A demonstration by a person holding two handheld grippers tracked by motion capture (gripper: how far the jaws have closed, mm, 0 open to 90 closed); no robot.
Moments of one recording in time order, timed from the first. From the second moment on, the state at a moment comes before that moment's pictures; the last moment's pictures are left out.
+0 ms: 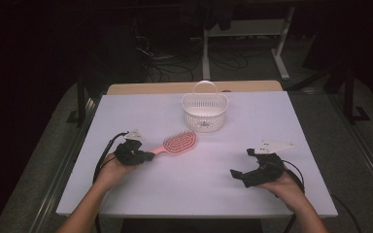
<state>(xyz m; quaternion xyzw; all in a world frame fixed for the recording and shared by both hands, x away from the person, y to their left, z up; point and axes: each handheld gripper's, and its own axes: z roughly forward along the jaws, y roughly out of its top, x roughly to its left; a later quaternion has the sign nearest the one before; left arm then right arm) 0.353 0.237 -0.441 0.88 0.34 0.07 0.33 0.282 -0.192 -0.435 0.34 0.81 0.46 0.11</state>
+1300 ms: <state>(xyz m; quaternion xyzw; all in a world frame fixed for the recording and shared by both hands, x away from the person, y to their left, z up) 0.310 0.277 -0.419 0.83 0.28 0.08 0.47 0.282 -0.193 -0.438 0.34 0.82 0.45 0.12</state>
